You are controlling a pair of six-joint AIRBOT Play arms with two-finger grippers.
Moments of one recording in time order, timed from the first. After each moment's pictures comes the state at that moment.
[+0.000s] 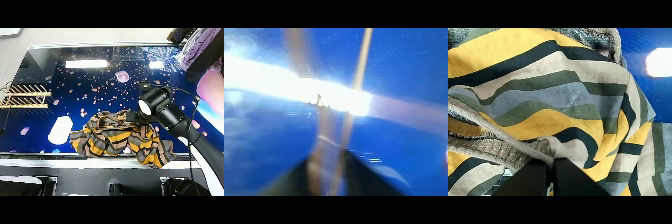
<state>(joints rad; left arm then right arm) 1.01 -1.77 1.39 1.29 -1.08 -0.62 0.62 -1.25 1.29 -1.71 1.47 2.23</state>
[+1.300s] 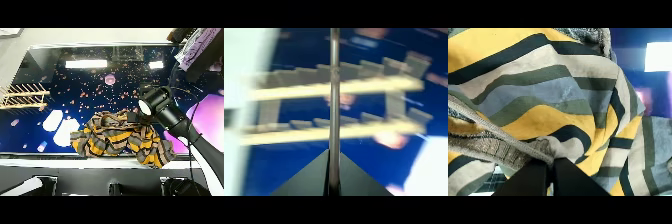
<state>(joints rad) 0.79 -1.24 1.51 0.97 -1.23 -0.61 0.62 -1.25 1.29 -1.73 1.49 2.23</state>
